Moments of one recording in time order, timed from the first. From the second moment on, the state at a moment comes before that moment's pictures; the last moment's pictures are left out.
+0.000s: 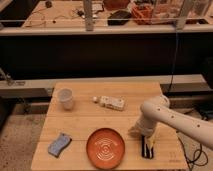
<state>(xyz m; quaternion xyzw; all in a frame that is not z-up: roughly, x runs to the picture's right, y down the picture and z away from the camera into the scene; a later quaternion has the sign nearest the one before) 0.195 0.272 0.775 -0.36 -0.20 -0.31 0.86</state>
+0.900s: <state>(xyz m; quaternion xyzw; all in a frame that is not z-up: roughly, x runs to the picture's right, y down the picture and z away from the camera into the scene) 0.195 0.270 0.774 -0.36 -0.20 -0.30 0.86</state>
